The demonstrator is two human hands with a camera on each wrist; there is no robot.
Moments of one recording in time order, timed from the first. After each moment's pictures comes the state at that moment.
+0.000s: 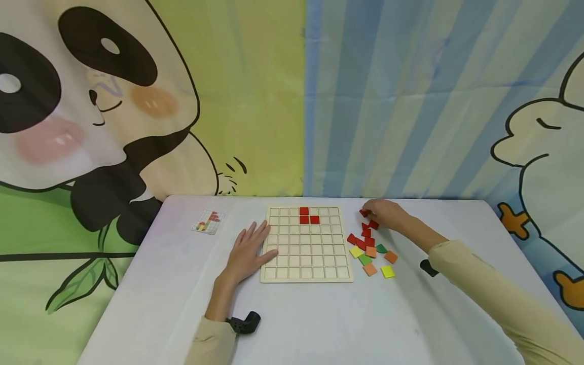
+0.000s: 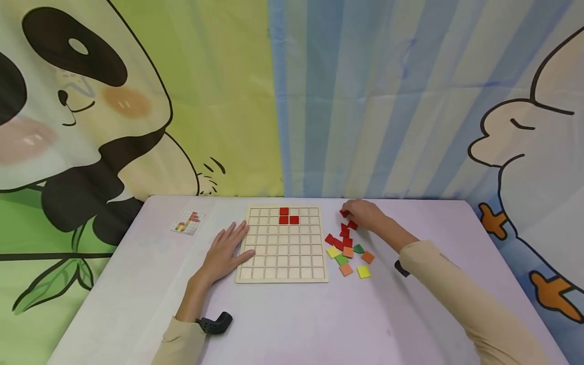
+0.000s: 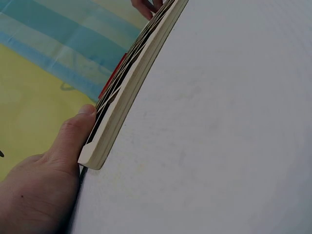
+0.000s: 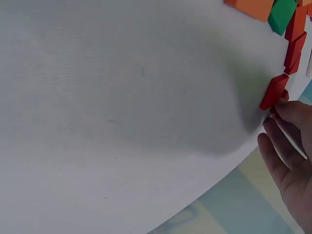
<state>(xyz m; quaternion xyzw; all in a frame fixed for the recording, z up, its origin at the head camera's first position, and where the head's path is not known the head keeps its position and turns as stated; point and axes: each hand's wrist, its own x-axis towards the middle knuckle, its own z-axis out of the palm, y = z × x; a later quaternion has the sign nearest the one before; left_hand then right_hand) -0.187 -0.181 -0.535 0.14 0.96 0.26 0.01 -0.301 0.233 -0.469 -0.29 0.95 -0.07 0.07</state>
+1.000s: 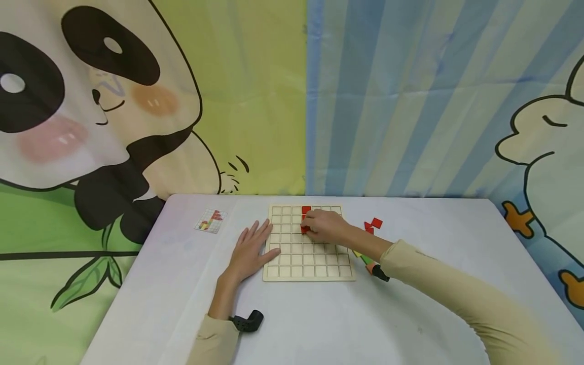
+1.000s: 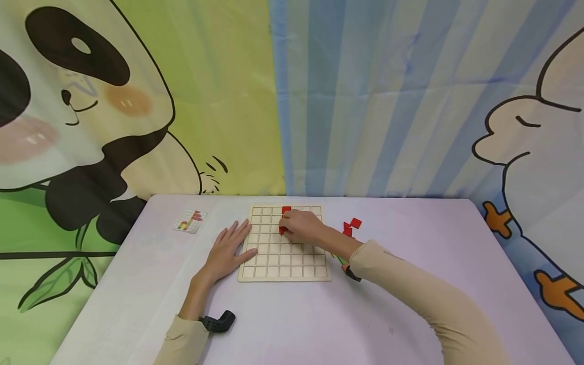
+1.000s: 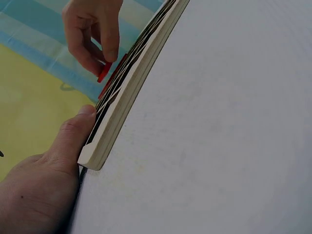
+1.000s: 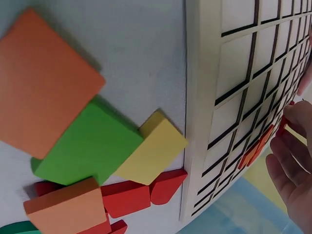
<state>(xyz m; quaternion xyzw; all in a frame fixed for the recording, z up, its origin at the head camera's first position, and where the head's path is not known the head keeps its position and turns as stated) -0.187 -0.180 -0.534 0.15 0.95 0.26 -0.02 -0.258 0.088 -0.463 -0.47 0.88 -0.07 -0.04</state>
